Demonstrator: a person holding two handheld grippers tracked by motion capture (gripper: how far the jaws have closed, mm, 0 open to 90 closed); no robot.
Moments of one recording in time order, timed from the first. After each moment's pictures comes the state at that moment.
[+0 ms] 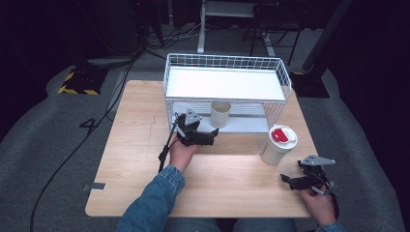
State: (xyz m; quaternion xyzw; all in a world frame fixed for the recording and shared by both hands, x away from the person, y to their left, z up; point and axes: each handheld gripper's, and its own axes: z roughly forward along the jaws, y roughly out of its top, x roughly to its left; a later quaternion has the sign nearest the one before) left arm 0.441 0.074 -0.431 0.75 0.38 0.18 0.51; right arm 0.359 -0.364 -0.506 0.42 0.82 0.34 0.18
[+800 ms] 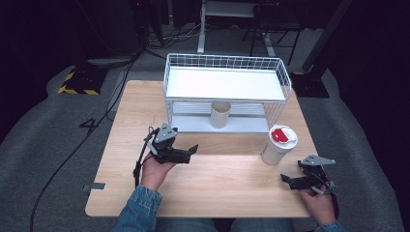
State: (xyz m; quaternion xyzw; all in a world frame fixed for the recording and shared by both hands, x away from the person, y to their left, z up) left arm 0.374 0.141 -0.419 0.77 0.37 0.17 0.50; right arm 0.359 -0.364 -0.506 0.42 0.82 0.34 0.18
